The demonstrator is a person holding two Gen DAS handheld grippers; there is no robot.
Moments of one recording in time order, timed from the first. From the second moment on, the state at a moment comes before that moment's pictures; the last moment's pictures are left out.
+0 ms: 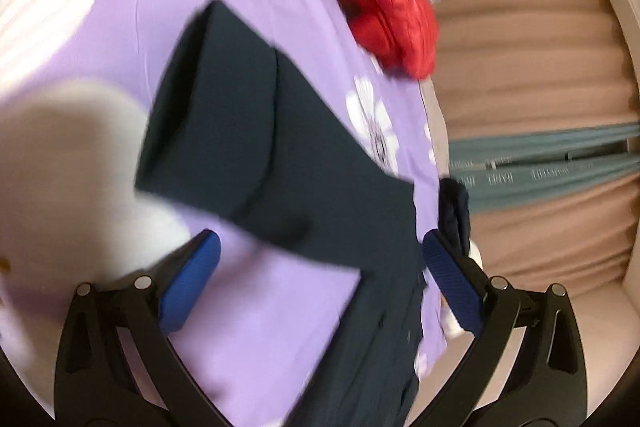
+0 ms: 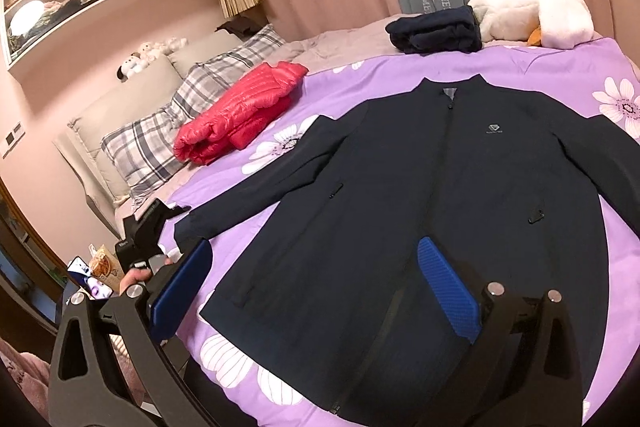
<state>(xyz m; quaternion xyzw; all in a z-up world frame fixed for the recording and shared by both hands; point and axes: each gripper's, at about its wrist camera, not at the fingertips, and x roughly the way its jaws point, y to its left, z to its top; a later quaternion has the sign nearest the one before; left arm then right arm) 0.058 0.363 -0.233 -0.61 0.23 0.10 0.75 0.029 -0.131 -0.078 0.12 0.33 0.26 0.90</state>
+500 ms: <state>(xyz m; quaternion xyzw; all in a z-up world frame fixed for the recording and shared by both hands) 0.083 0.411 -0.241 -0.59 0.25 0.23 0.74 0.039 -0.103 -0.089 0.08 0.34 0.27 0.90</state>
